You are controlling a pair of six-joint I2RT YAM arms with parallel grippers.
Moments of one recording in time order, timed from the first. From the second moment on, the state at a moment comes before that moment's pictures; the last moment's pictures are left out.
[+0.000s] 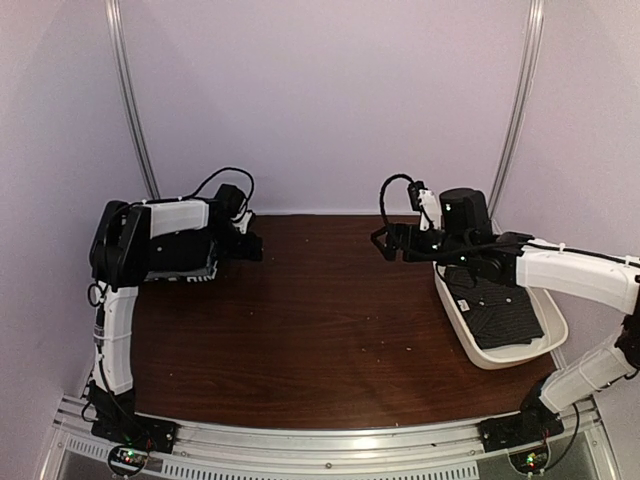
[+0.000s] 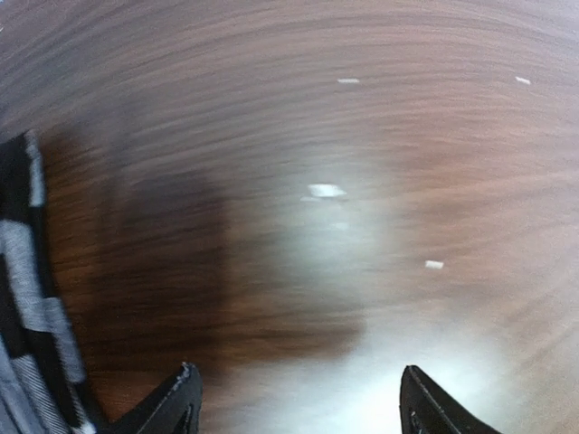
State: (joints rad) left arm -0.33 2.27 1.77 -0.58 0.08 -0.13; right arm 0.66 1.36 0.99 -0.03 0.01 0.42
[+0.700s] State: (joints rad) left arm -0.67 1.81 1.57 -0.36 0.22 -0.20; right arm 0.64 1.26 0.93 -0.03 0.02 0.42
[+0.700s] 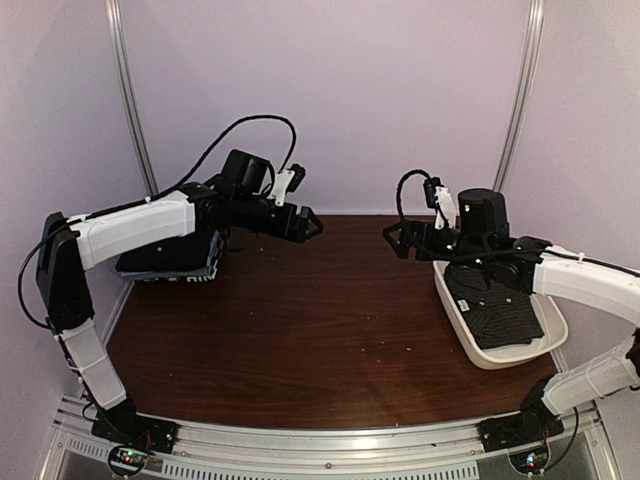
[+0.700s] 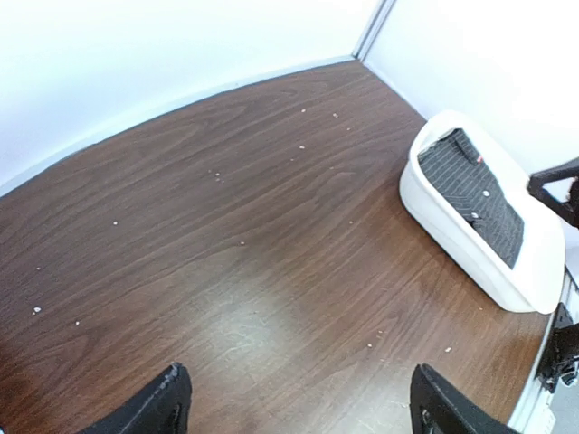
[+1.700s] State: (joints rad) left arm -0.72 1.35 1.10 -0.11 -0.10 -0.33; right arm 0.64 1.09 0.86 -0.02 0.20 0.45
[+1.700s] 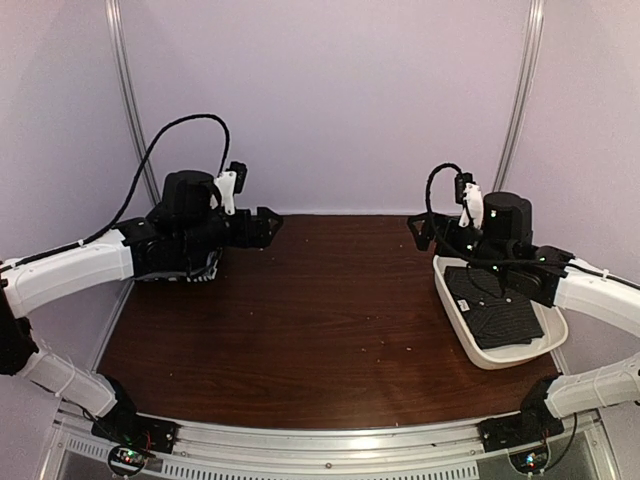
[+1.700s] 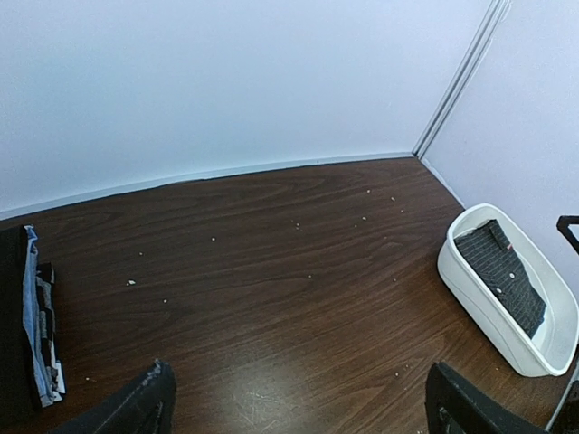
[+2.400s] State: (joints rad) left arm -0.72 1.32 1.09 -0.10 -0.13 -0.32; right arm 0.64 1.09 0.86 -0.03 0.25 0.44
